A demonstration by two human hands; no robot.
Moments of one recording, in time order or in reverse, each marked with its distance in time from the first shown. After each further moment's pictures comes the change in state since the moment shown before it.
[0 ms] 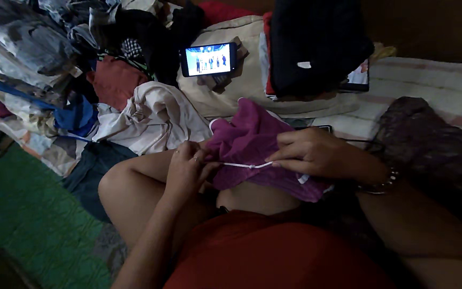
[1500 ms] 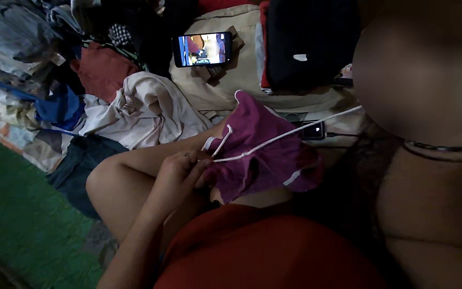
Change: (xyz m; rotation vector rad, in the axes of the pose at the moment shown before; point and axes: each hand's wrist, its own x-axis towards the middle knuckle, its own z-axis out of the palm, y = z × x) left_hand -0.007 0.022 -0.028 -0.453 -0.159 -0.149; right_hand -0.034 0.017 -0.090 0.161 0.462 0.697
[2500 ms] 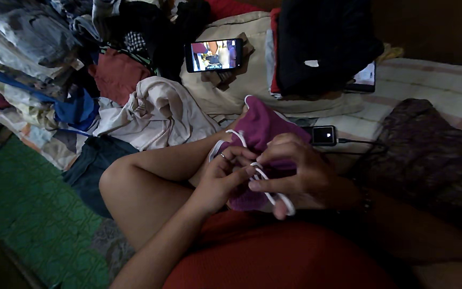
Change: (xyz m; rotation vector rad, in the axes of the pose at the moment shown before) left_hand 0.019 0.029 0.051 -0.989 -0.080 -0.063; right_hand -0.054 -0.041 0.134 0.205 -0.164 -0.941
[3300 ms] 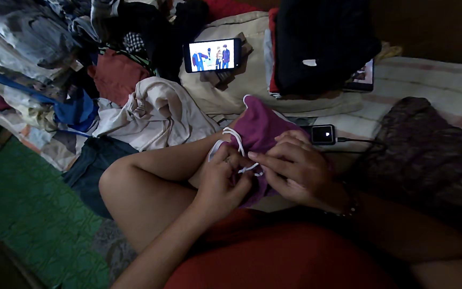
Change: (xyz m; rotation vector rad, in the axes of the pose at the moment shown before) left_hand -0.003 0.002 0.004 0.848 0.100 0.257; right_hand -0.003 -0.003 0.016 -0.309 0.183 0.128
